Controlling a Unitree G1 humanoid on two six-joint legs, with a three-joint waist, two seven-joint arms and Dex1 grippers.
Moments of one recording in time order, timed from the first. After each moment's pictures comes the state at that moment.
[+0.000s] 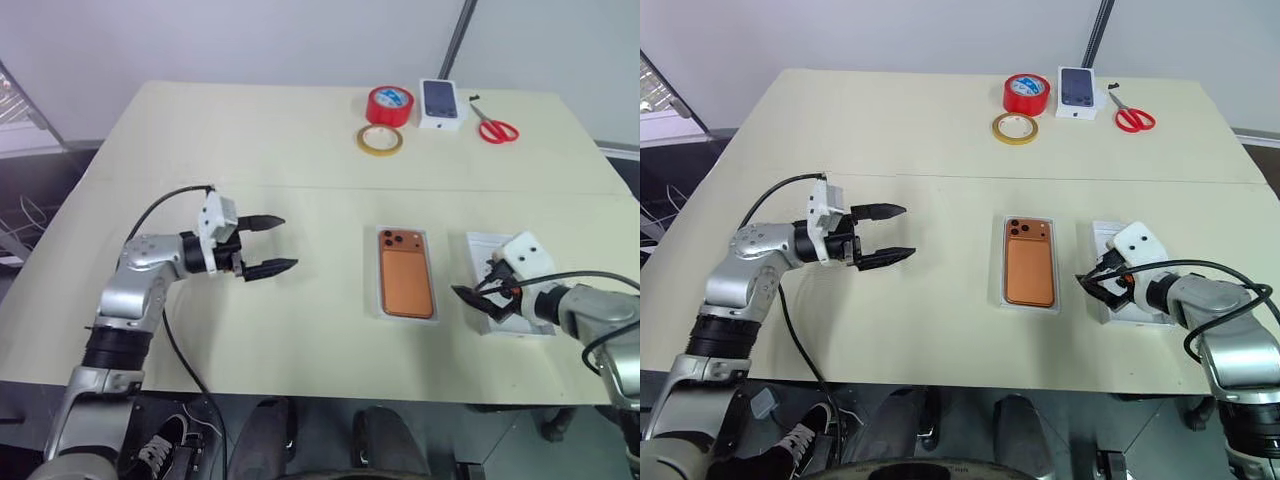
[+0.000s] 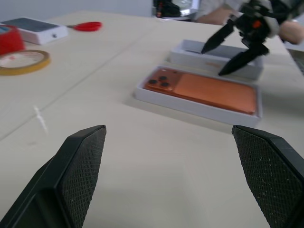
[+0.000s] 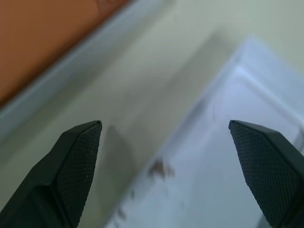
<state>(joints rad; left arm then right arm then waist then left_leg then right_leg) -0.47 0.56 -0.02 0.14 -0.41 0.18 -1.24 -0.06 -0.85 -0.21 -0.39 0.23 0.96 0.67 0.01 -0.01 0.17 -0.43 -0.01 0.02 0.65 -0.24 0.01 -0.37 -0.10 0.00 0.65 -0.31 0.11</state>
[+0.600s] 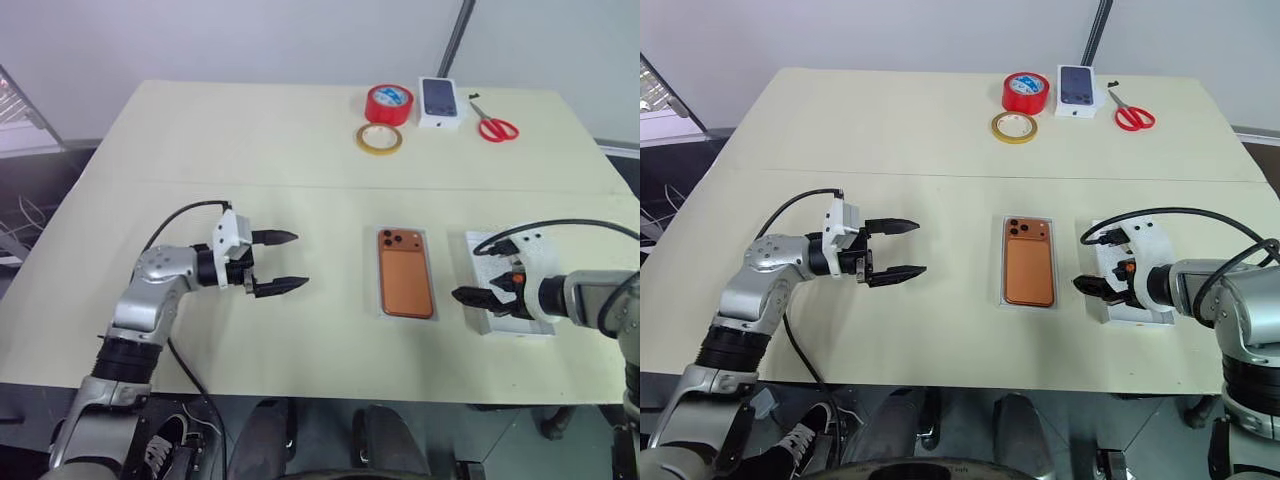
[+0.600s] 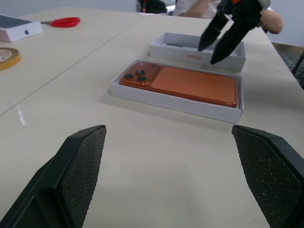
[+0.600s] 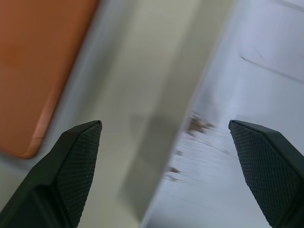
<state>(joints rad) -0.40 0.52 -0.06 0.06 -0.39 0.16 -1.19 -0.34 -0.81 -0.26 -0.38 0.52 1.61 0.48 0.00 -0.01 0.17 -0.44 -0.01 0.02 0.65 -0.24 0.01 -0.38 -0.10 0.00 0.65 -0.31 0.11</state>
